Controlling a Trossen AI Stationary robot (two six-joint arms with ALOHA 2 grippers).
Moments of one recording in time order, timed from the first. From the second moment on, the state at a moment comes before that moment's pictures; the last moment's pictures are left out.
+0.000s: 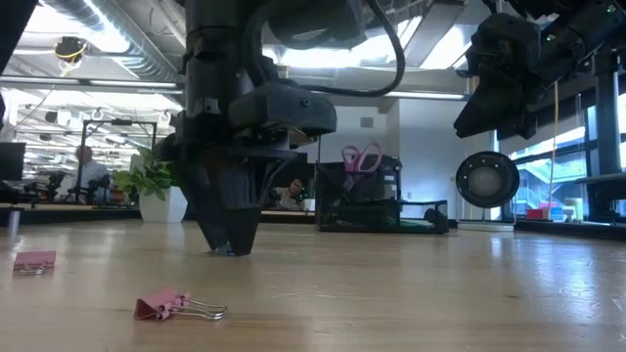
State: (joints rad) left arm -0.32 2.10 1.47 -0.85 -0.07 -1.09; right arm 0.07 0.90 0.53 -0.32 0.24 0.70
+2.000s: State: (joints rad) left arm -0.32 2.12 1.47 -0.90 -0.01 -1.27; right arm 0.07 0.90 0.53 -0.32 0.24 0.70
